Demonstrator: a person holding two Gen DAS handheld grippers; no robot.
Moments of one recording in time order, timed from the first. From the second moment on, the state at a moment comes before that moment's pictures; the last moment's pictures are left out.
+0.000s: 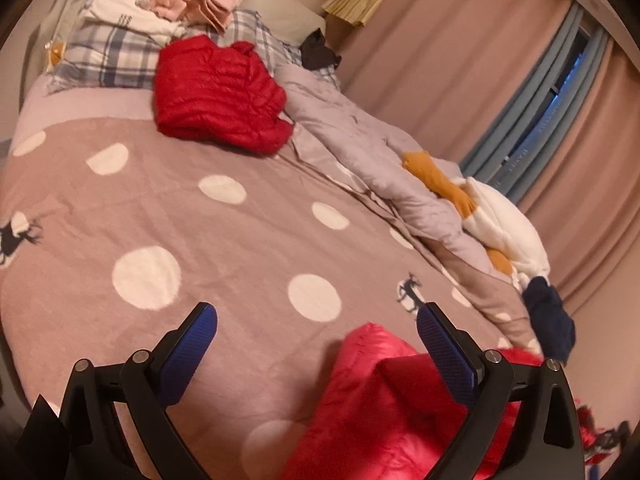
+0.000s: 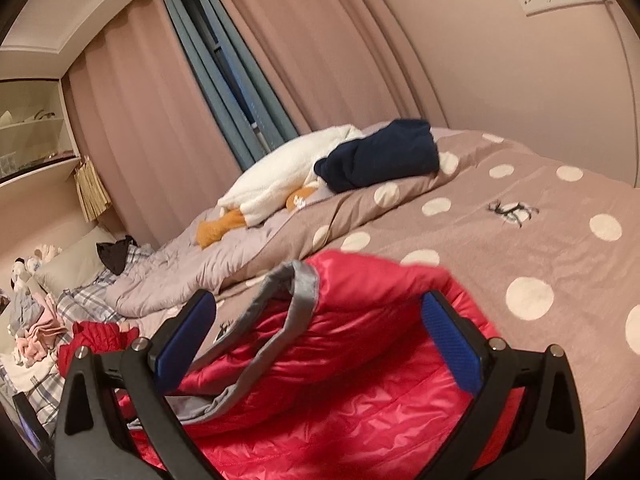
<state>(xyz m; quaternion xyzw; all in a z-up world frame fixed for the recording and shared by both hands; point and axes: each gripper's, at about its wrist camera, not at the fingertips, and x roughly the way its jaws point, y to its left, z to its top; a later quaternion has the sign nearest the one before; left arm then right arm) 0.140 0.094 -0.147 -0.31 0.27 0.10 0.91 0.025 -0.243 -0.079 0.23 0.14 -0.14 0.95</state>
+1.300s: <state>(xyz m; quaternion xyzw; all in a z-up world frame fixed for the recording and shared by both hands) 0.129 -0.006 -0.134 -0.20 0.24 0.00 0.95 0.013 -0.257 -0.099 0.17 0.17 -0.17 0.96</state>
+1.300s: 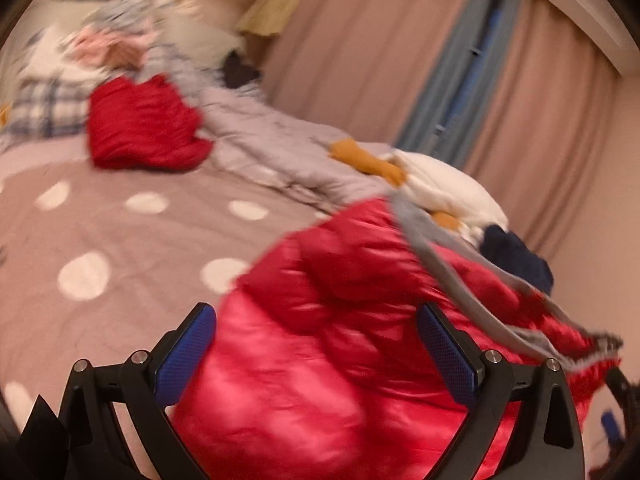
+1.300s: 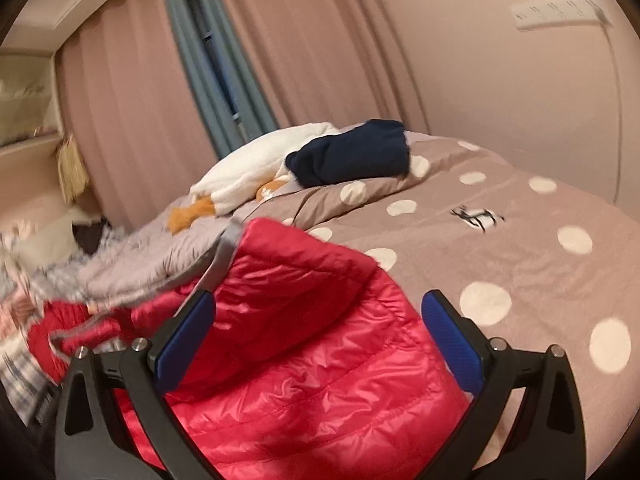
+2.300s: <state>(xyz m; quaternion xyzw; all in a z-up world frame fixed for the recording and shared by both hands) 0.183 -0.057 -0.188 -0.05 0.31 0.02 0.95 0.113 -0.309 -0.202 0.20 0.32 -0.18 0.91</state>
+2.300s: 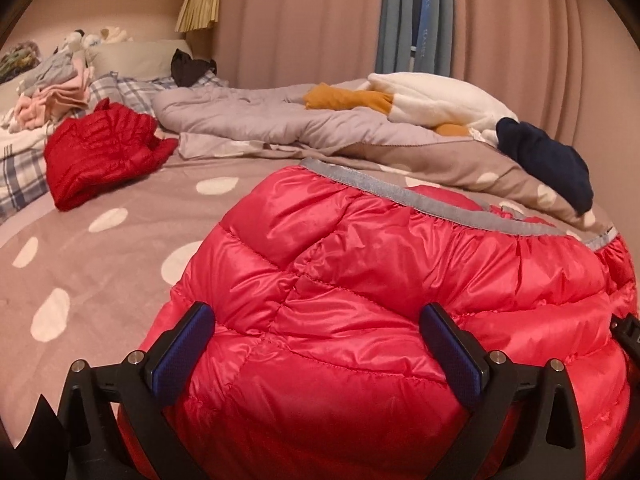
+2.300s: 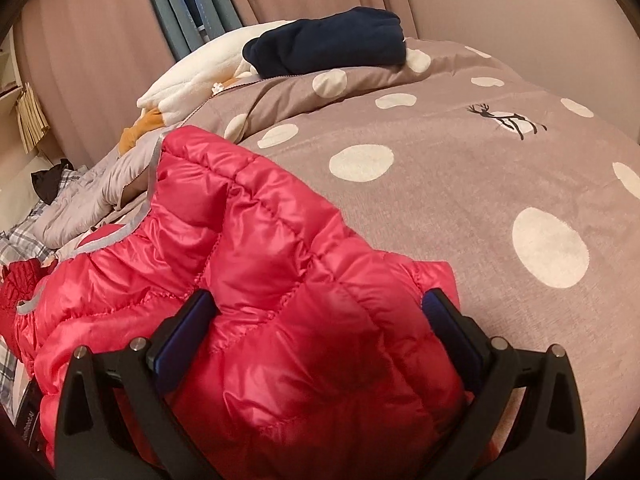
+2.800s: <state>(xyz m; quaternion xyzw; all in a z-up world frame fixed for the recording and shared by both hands) 0.144 -0.043 -0.163 -0.13 0.25 0.02 0.96 0.055 -0.256 -0.143 0.10 0.21 -0.17 0.96</state>
